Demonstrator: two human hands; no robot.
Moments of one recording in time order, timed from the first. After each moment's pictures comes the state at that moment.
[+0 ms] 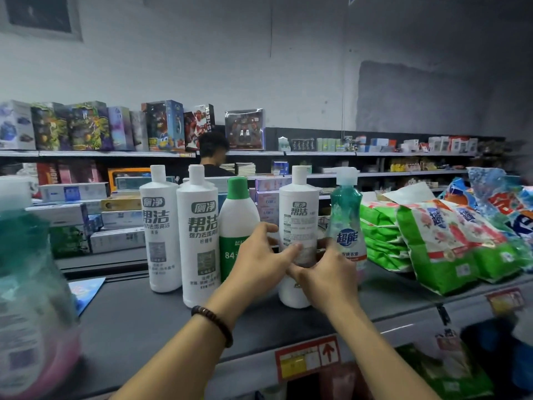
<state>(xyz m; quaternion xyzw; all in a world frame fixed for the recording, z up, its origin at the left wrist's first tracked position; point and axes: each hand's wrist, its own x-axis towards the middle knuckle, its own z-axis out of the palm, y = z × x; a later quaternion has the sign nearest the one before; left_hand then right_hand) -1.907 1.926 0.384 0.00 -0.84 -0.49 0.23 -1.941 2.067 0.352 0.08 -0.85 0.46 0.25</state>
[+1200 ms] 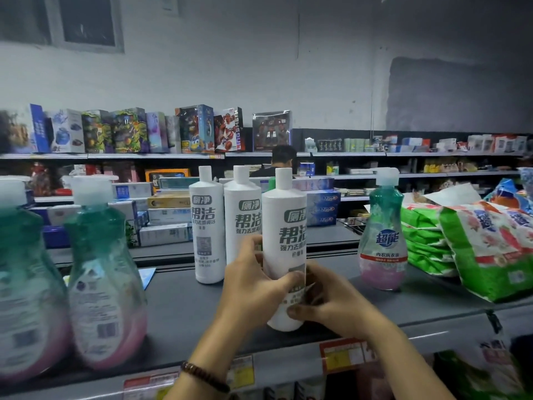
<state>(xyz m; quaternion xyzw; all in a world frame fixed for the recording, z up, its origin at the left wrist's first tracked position) -1.831 1.866 0.354 0.01 -0.81 -0.48 0.34 -1.912 2.043 0.334 0.37 -0.81 0.46 0.00</state>
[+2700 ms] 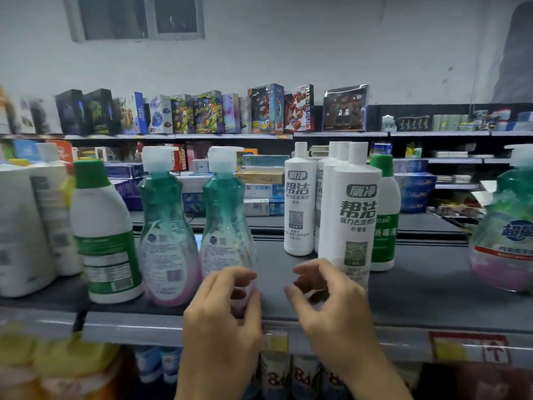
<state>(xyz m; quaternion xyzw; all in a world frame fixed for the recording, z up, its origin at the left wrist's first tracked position) -1.659 1.775 0.309 0.14 -0.79 -0.27 0.52 -1.770 1.908 0.318 0.37 -0.74 0.54 0.14</state>
